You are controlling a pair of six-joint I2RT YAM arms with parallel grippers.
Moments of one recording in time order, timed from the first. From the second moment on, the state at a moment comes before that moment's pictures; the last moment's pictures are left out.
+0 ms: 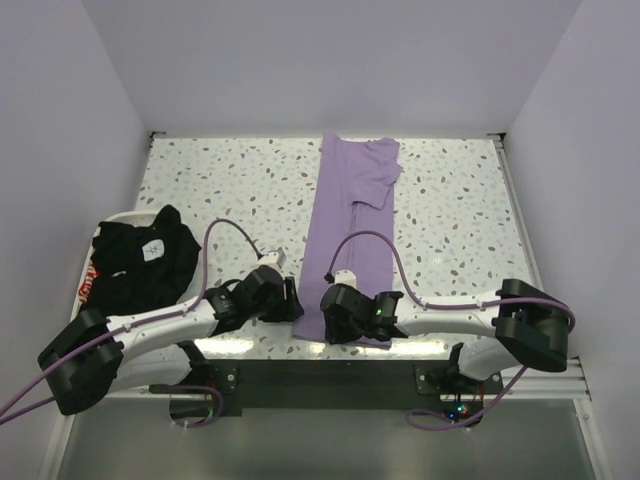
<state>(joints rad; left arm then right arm) -0.88 1.12 0.42 -0.16 -0.08 -0.84 1.23 1.43 0.71 -0.31 0.17 0.92</state>
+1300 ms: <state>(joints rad) -0.88 1.10 0.39 -0.17 -0.04 -0.83 1.26 1.32 0.64 -0.39 0.22 0.96</state>
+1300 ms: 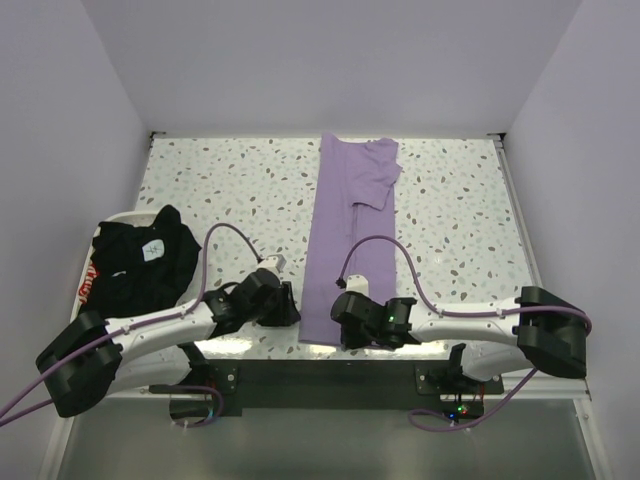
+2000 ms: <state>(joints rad) -0.88 1.05 0.35 -0.16 0.06 -0.79 1.25 1.00 0.70 -0.84 0.39 1.06</state>
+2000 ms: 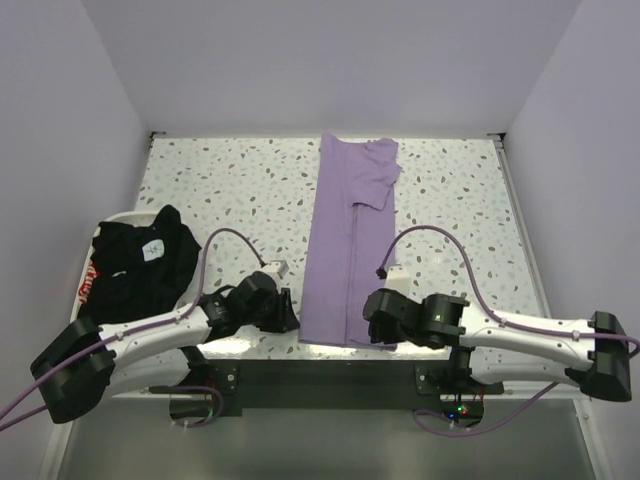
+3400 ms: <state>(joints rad) -0.94 1.12 0.31 -0.01 0.12 -0.81 0.72 0.77 0.34 -0.72 -0.11 0.94</state>
